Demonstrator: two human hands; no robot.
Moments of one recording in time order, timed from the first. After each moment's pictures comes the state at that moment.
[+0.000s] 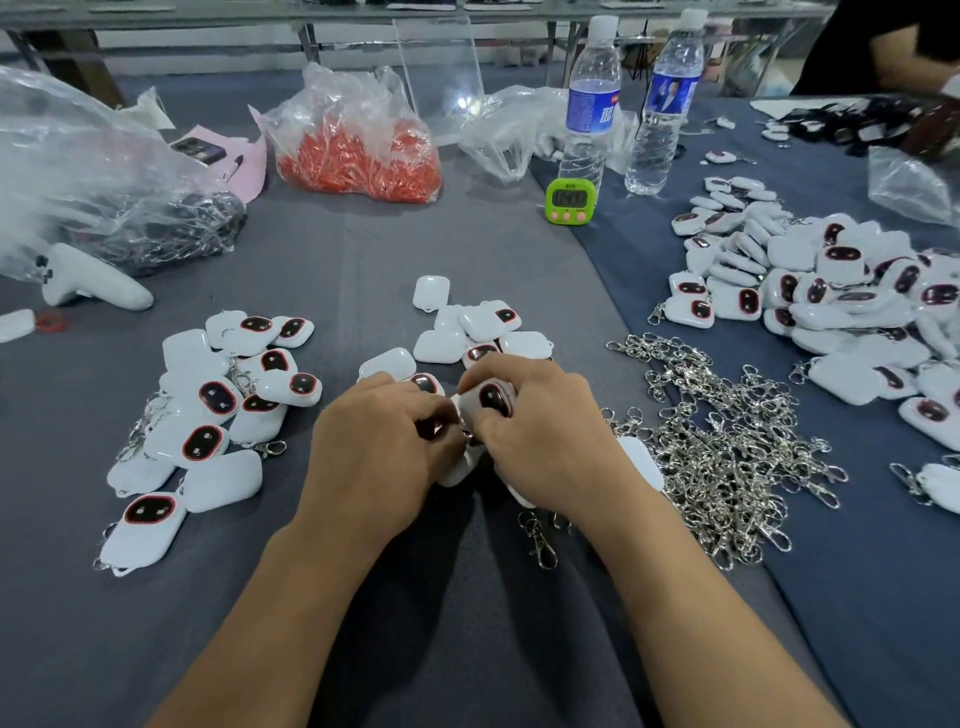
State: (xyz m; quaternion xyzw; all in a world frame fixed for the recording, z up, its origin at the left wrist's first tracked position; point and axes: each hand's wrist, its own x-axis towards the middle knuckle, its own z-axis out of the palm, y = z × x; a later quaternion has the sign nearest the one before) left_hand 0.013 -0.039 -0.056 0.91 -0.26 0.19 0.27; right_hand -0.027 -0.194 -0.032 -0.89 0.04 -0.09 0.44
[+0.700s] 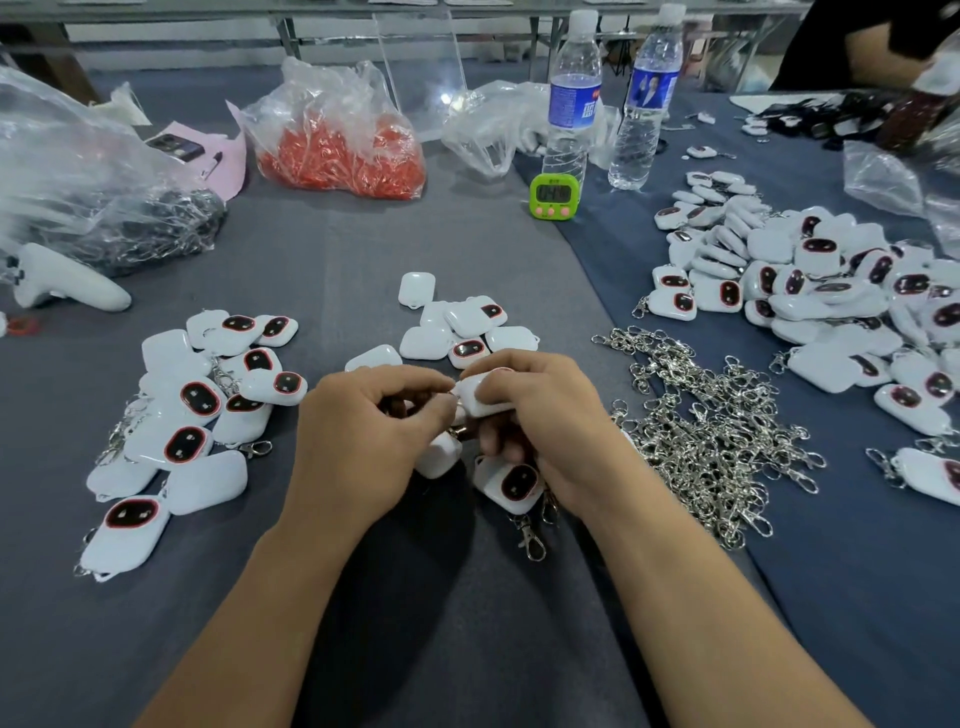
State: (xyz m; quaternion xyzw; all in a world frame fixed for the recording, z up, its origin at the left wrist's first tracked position) left_hand 0.014 -0.041 -0.053 0.85 -0.17 0.11 0.49; right_hand -0.022 -0.199 -0.033 -0.67 0.13 0.01 0.73
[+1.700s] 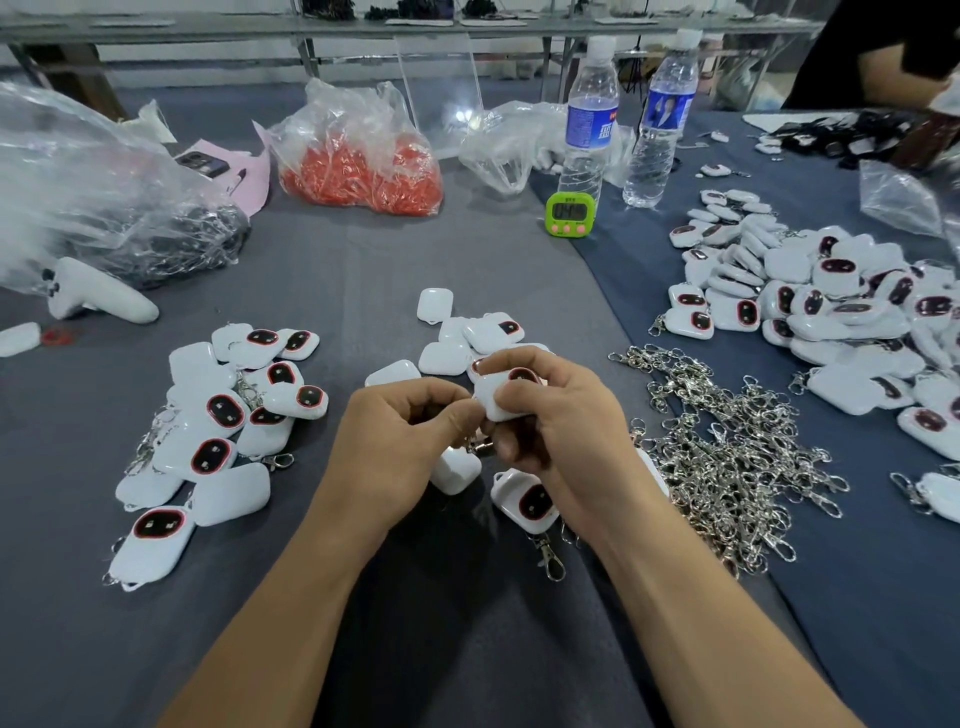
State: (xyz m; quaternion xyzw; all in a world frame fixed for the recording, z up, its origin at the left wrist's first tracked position) left_hand 0.016 -0.045 -0.046 0.78 -0.15 -0.01 0.60; right_hand -0.021 -0.193 -0.032 -0.60 0.10 -0.04 0.79
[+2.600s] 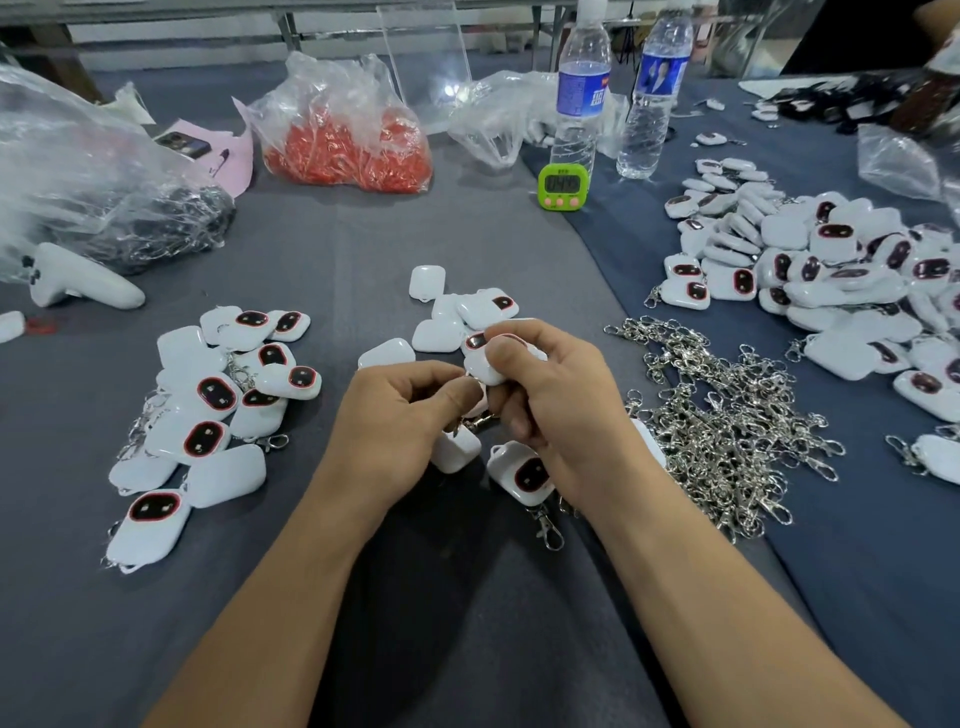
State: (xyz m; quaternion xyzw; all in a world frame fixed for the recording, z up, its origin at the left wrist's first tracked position) left_hand 0.015 -0.048 -0.046 0.79 -0.15 -0.05 0.59; right_hand -0.018 -0.193 -0.037 -0.60 0.13 -0.07 0.78
